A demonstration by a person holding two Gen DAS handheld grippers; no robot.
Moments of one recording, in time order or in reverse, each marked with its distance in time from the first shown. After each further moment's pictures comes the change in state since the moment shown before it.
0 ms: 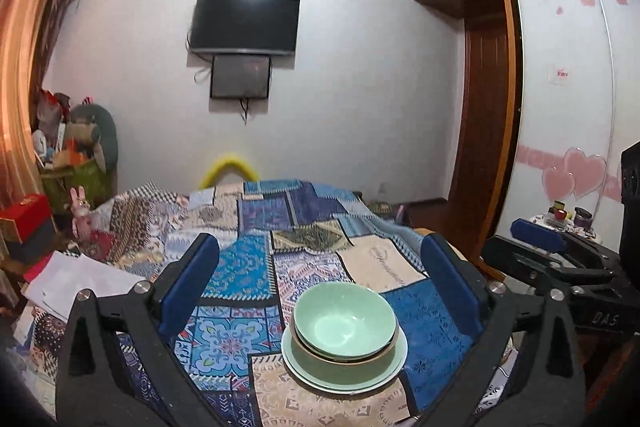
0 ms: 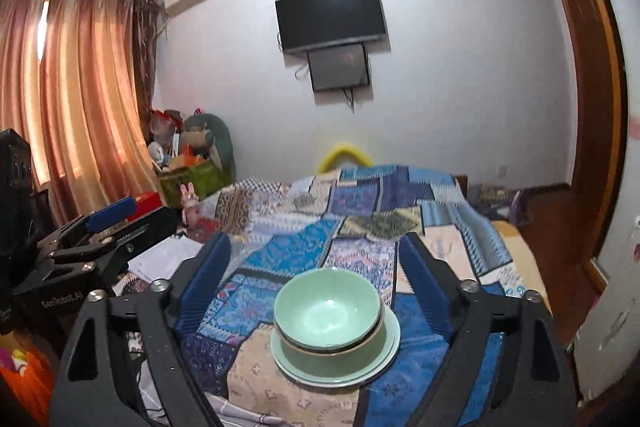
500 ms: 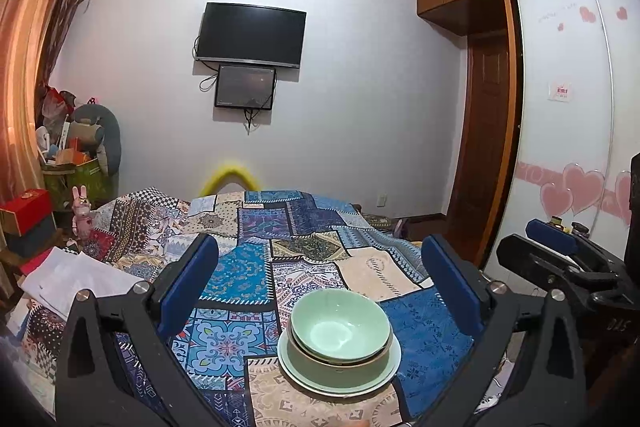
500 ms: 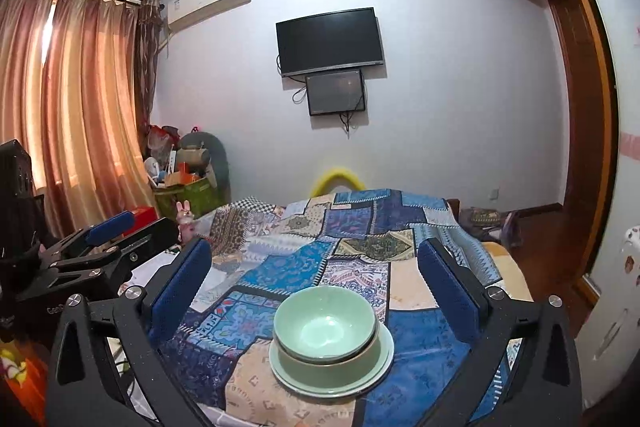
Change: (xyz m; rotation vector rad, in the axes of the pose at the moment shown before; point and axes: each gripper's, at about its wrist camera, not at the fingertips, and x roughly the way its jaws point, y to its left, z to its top) left arm -0.015 0.005 -0.004 -0.034 -0.043 0.000; right arm -0.005 0.007 -0.003 -0.024 -0.075 -0.025
